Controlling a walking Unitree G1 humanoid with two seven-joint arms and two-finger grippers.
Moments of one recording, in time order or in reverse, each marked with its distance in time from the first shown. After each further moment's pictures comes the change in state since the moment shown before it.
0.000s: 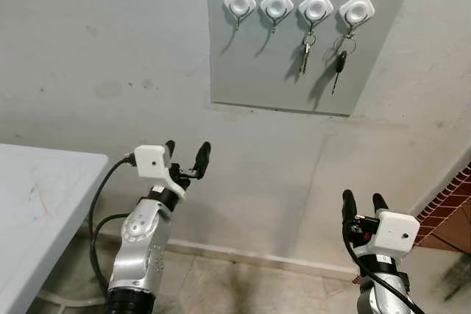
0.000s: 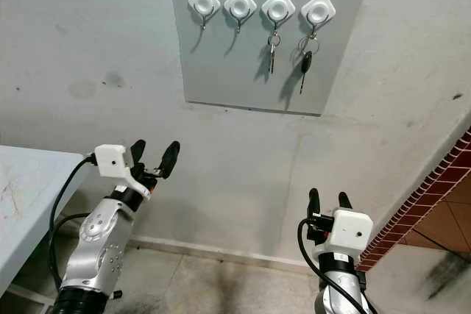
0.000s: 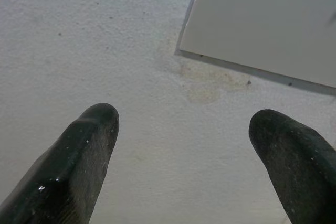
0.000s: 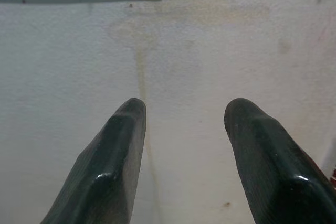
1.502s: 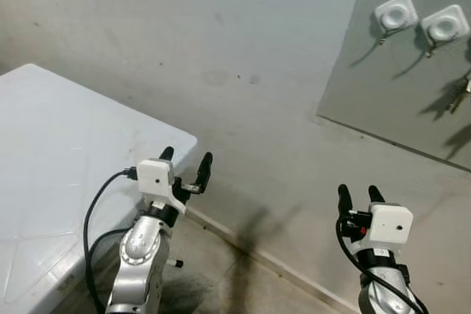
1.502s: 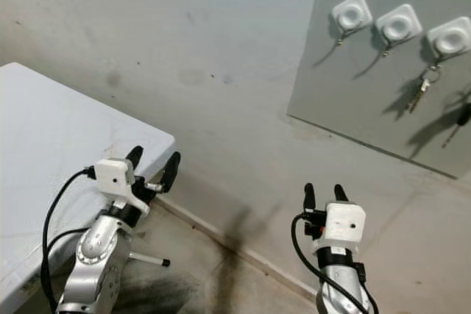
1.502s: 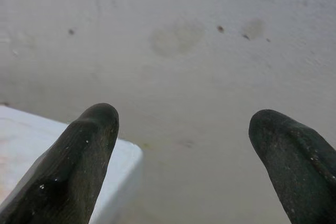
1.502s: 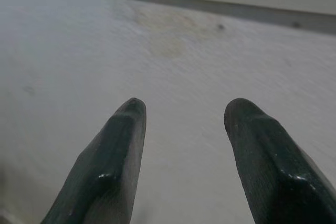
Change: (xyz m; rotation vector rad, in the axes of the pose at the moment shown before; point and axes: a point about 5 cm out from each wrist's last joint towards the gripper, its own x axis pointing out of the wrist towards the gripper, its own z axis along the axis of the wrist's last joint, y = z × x) left arm -0.023 -0.007 -0.002 0.135 -0.054 -0.008; right arm 0.005 0.006 0.008 -0.062 -0.011 0.072
